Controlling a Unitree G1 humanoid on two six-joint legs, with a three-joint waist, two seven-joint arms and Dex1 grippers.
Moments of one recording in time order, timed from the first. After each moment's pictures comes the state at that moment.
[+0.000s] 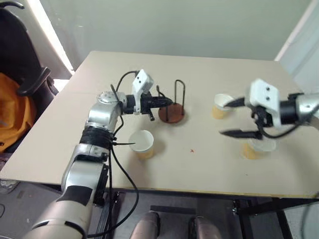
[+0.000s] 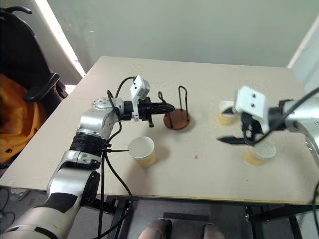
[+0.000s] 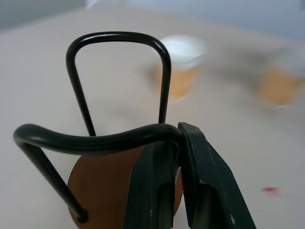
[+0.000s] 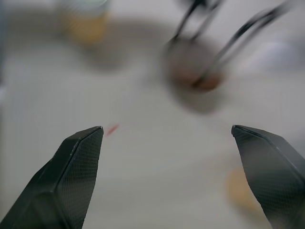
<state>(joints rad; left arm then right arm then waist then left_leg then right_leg) -0.99 0.45 -0.06 0.43 -0.29 0.43 -1.22 -0.61 -1.17 0.05 -0.36 0.46 0.68 1.27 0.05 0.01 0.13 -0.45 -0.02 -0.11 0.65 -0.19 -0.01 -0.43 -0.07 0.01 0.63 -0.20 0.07</state>
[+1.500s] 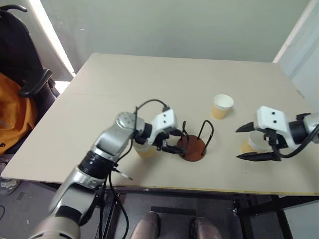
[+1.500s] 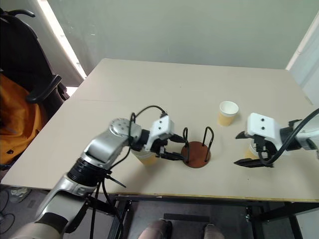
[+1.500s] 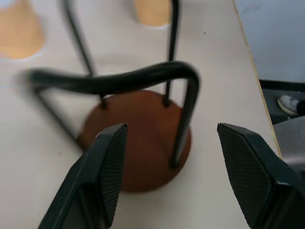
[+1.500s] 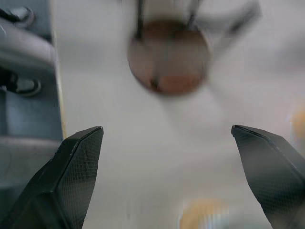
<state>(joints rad) -0.80 0.57 -0.32 0.00 -0.25 0.55 -1.21 -0.40 -1.30 -0.02 -0.29 0.38 0.62 1.31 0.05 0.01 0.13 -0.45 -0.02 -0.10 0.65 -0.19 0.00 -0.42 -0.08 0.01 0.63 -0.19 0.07</state>
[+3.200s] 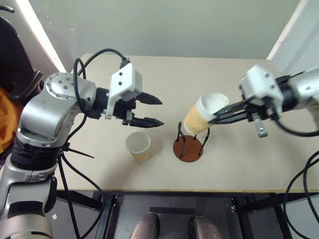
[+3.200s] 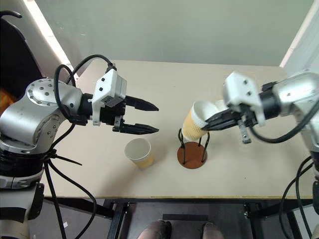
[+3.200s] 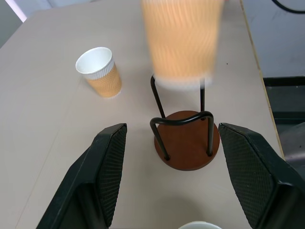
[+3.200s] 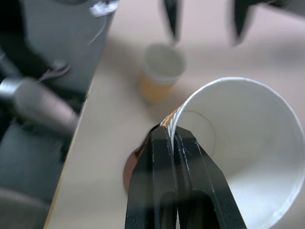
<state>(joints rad) -0.90 0.88 -0.12 -0.24 -0.48 0.73 -1.23 -0.94 -0.98 0.22 -0.26 0.45 0.59 1.45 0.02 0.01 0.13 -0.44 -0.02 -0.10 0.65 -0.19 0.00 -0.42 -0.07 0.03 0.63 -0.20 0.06</state>
